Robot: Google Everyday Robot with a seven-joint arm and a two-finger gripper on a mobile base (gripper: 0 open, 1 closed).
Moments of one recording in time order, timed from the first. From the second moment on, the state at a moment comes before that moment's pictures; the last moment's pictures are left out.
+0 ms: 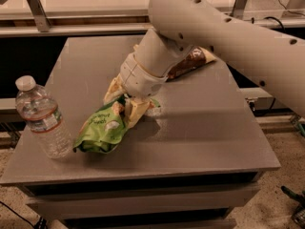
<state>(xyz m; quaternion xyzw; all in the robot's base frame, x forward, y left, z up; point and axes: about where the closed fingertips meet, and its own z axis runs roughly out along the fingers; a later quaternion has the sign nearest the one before) 0.490 0.081 0.857 -0.88 0.38 0.14 0.25</state>
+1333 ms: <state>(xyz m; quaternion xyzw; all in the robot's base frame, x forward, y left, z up) 0.479 0.061 0.888 -0.88 0.38 0.11 0.26</state>
